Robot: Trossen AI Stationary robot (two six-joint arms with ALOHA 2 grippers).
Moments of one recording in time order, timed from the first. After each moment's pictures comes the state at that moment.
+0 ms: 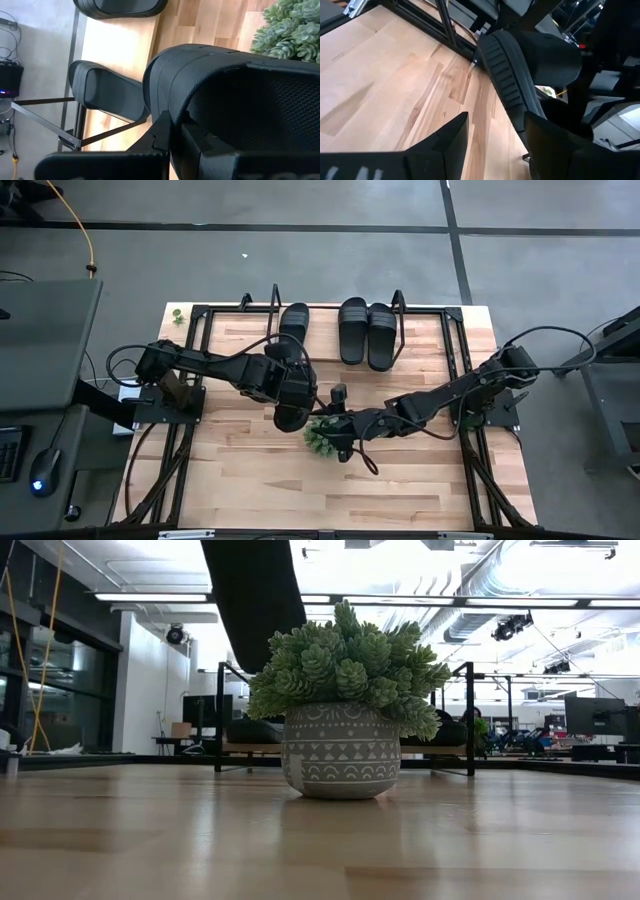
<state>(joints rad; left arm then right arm) -0.10 1.78 1.83 -1.45 -0.56 -0.29 0.38 1.65 1.26 -0.02 0.46 -0.45</state>
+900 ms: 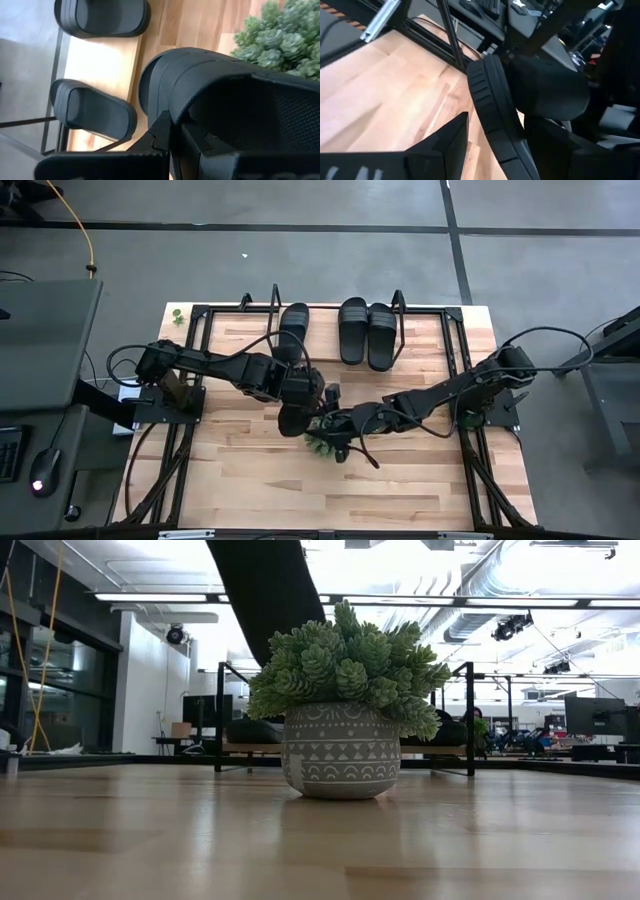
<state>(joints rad) -0.10 1.78 1.83 -1.34 -0.50 -0.23 0.35 1.67 1.26 0.08 0.35 -0.49</state>
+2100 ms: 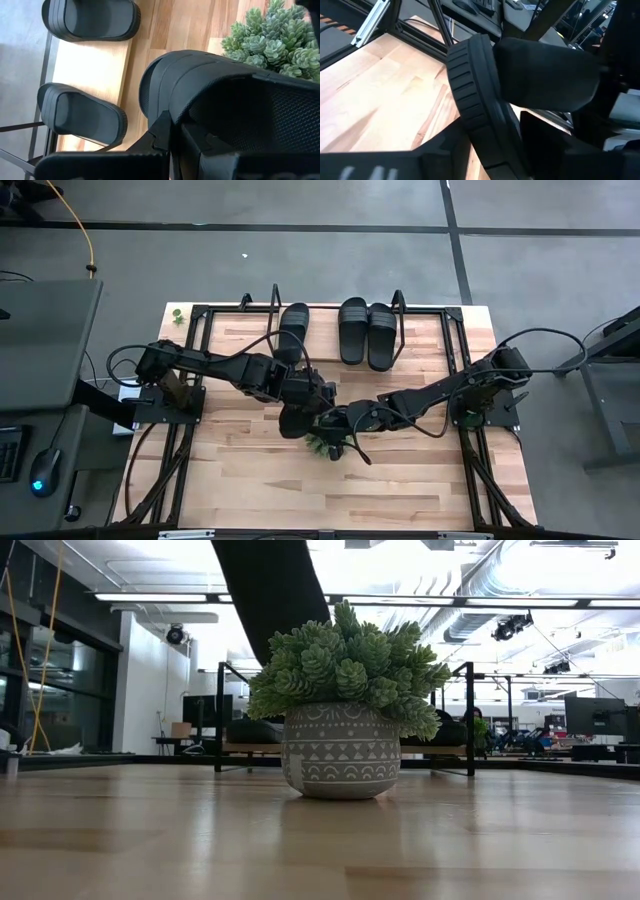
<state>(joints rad) -0.10 1.78 1.83 -1.31 -0.46 -0.23 0.32 1.71 1.26 0.13 0.34 -0.43</state>
